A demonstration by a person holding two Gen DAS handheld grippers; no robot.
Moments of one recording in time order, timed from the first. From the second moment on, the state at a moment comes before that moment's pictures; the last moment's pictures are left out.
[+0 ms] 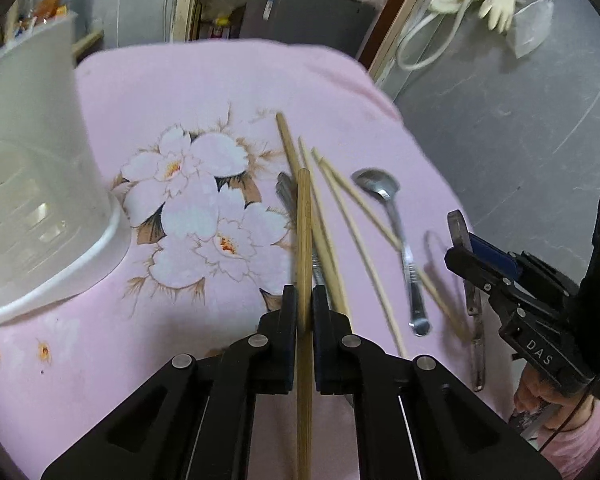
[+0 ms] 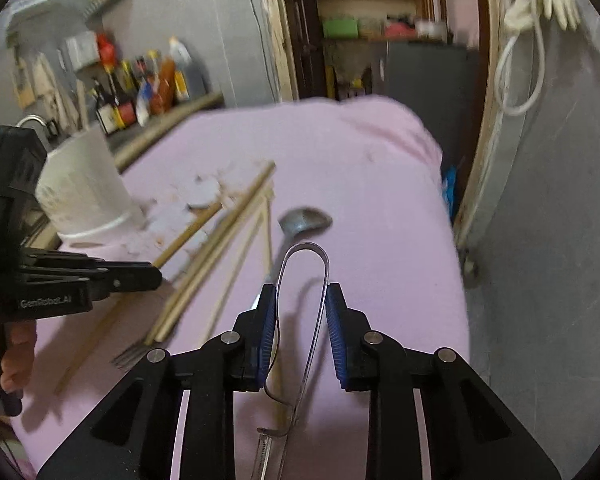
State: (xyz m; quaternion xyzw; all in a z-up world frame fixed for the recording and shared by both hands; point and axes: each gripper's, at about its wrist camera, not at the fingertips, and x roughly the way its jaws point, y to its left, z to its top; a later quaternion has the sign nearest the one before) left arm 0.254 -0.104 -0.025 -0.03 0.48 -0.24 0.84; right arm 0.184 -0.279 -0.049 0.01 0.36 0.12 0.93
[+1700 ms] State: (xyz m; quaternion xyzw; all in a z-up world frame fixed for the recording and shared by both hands) left arm 0.264 0.176 0.084 -0.24 0.00 0.03 0.97; right arm 0.245 -0.084 0.052 0.04 -0.01 0.27 0.96
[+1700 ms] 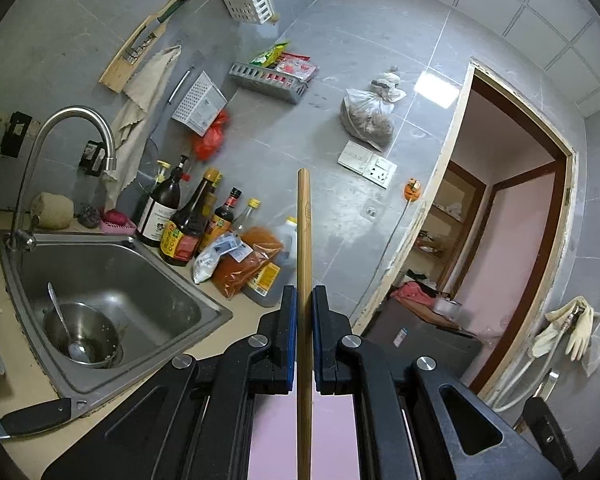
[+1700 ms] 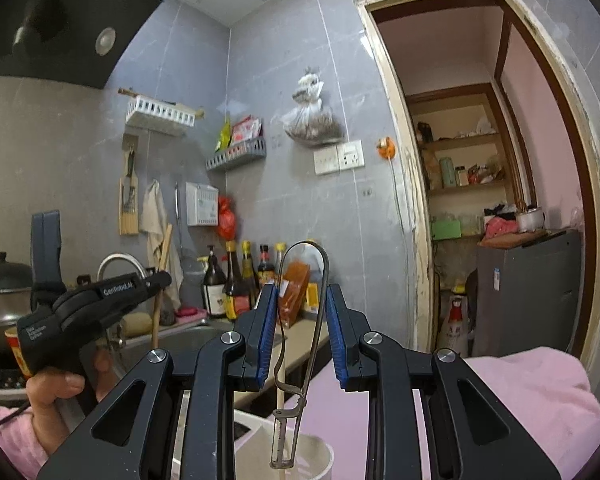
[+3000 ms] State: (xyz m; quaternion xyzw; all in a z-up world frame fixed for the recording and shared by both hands) left arm 0.245 0.153 0.051 -0.20 0.01 0.06 0.98; right arm 0.256 -0.061 0.008 0.00 0.06 0.29 0.95
